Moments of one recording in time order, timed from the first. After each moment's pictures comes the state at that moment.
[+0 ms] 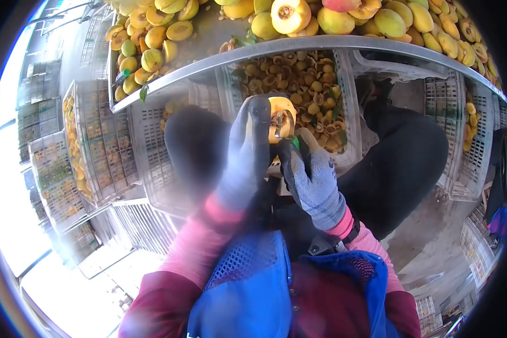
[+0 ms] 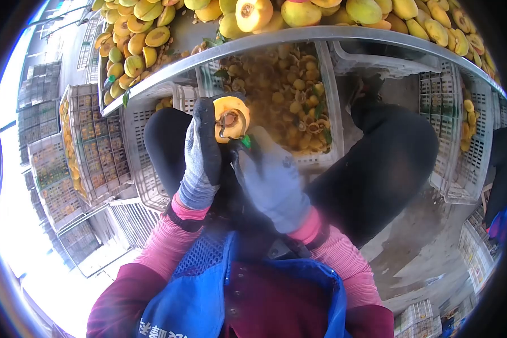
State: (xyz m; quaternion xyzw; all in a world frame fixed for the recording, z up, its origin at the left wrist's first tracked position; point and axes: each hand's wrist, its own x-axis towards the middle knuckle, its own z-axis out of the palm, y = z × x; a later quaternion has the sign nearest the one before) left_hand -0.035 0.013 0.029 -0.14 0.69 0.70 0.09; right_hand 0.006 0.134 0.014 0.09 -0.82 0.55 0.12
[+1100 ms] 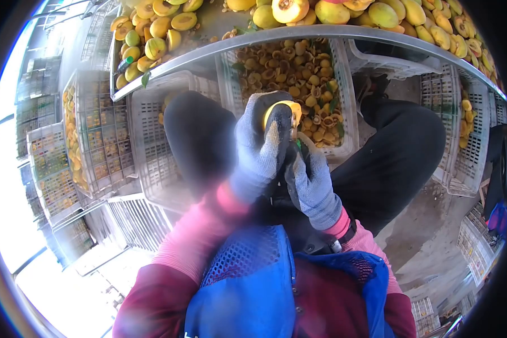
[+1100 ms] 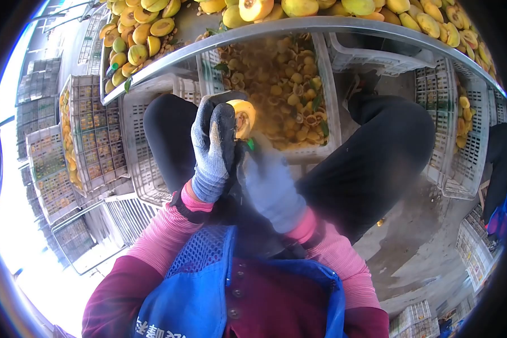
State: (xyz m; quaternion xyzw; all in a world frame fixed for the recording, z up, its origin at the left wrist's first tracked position) left_hand -0.008 0.023 0.029 0.11 0.85 0.50 -0.12; right_hand 0.064 0.127 -0.012 0.09 -0.82 0.57 0.00
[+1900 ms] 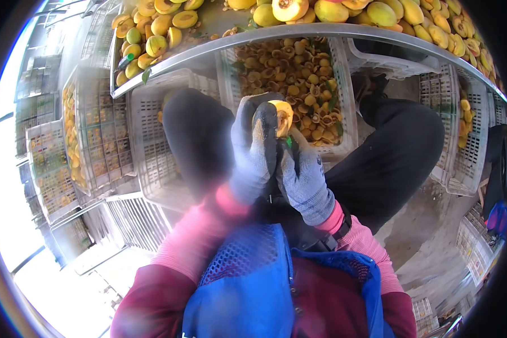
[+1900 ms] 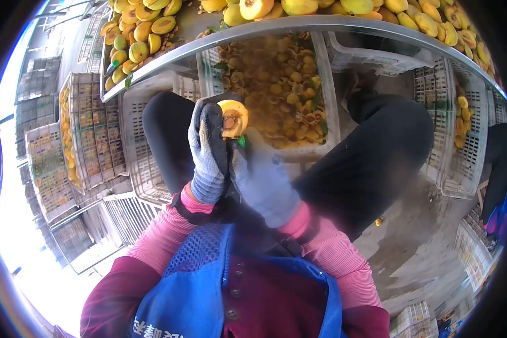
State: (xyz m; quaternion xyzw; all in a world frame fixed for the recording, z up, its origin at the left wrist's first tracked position) left_hand 0.005 0.022 0.022 -0.02 0.76 0.65 -0.08; right_hand 0.047 0.123 0.019 0.02 -0.77 0.64 -0.01
